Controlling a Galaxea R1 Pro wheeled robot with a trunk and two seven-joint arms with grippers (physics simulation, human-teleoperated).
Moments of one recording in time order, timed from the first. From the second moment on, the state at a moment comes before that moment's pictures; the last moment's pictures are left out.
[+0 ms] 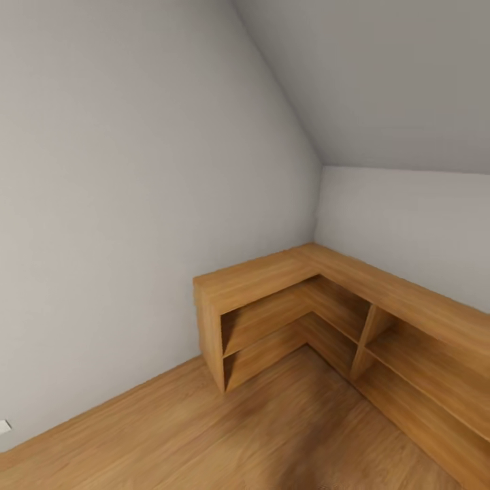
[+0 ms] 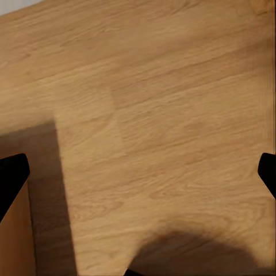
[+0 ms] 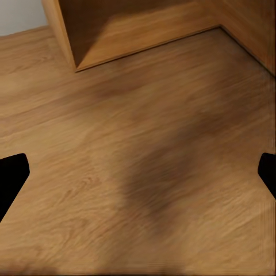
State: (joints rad) left arm -0.25 -0.02 -0.91 -0.26 0.97 -0.38 0.49; right arm -0.10 0.09 0.23 -0.27 0.02 -0.63 -0.19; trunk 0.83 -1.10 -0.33
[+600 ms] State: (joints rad) left arm -0.25 -0.02 -0.91 -0.25 0.97 -0.38 0.49; right arm -0.10 0.09 0.23 -0.27 0.02 -0.63 -0.19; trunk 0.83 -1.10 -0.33
